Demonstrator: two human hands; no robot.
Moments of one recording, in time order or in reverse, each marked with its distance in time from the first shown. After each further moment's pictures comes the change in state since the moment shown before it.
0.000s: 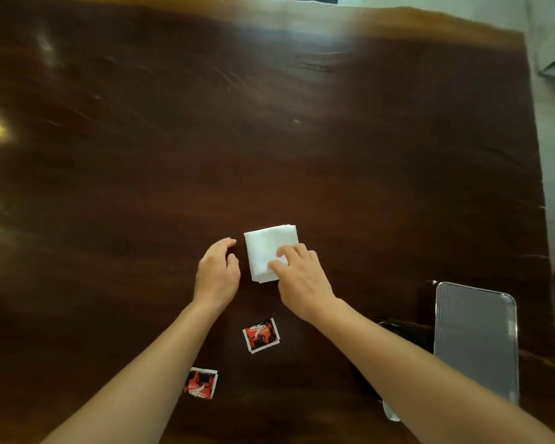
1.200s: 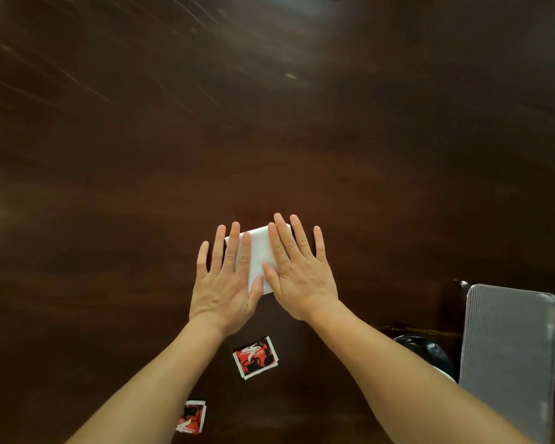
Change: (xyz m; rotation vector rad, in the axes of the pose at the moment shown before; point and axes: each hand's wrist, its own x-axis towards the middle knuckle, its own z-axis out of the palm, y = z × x) left_hand 0.026 -0.046 0.066 0.741 -0.115 0.517; right_hand 0.037 0.049 0.087 -0.044 0.018 0.126
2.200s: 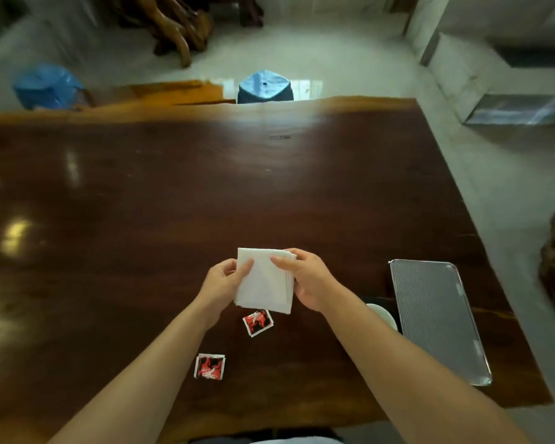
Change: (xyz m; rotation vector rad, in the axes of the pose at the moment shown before) left_hand -0.131 0.064 -0.177 -1.301 -0.093 -0.402; right_hand -0.166 -0.065 -0.180 1.702 -0.030 0.436
